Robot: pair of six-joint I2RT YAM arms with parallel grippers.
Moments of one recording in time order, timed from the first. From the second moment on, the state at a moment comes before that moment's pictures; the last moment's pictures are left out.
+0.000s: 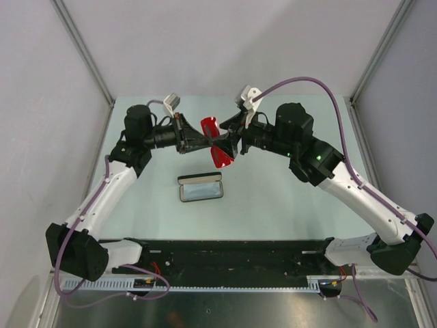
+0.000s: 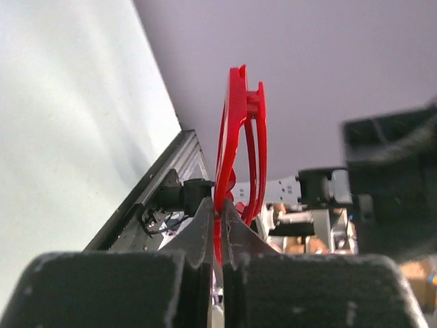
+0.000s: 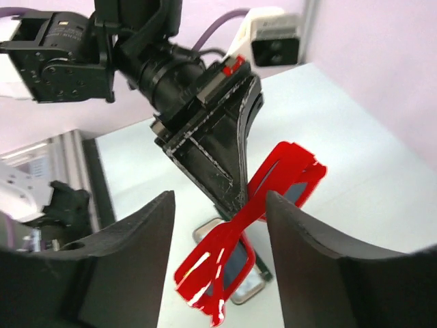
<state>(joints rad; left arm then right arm) -0.30 1.24 1.15 -0.11 1.00 -1.01 0.83 1.29 1.50 -0.26 -0.34 0.03</state>
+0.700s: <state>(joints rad) -0.28 0.99 1.08 -0.46 0.19 -1.09 1.08 1.50 1.50 -0.25 0.32 -0.20</state>
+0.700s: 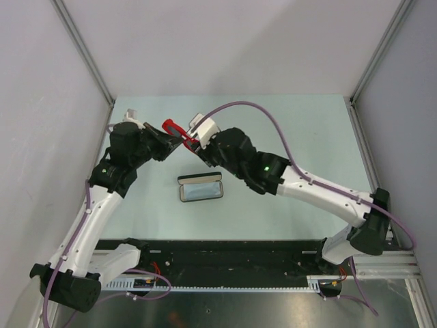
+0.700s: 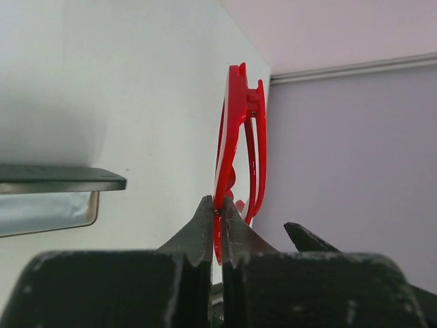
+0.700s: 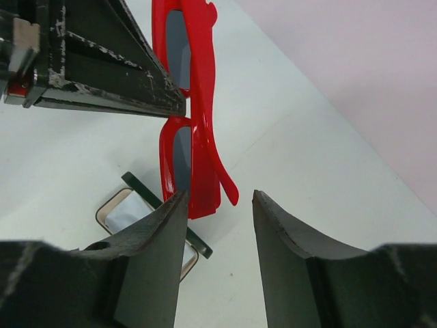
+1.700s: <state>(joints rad) -0.30 1.00 1.10 -0.59 0.04 -1.07 1.15 1.69 1.50 0.02 0.47 -0.30</state>
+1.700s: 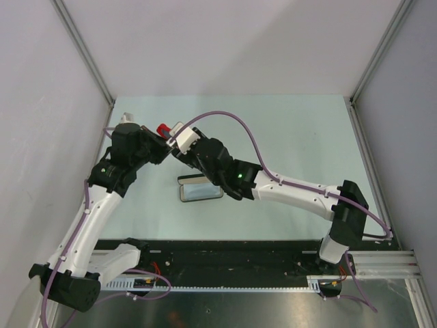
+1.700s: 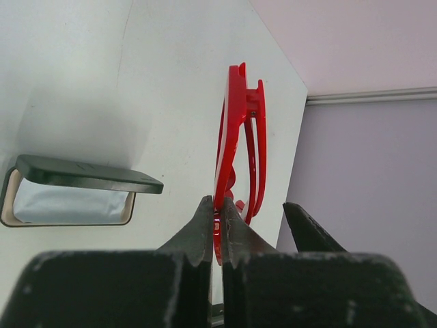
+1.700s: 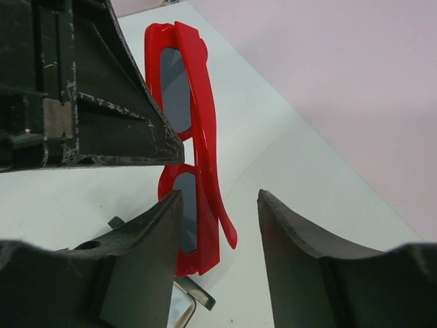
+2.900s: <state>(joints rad) -0.30 1.00 1.12 -0.60 0.06 -1.06 1.15 1.76 1.50 0.10 0.56 -0.37</state>
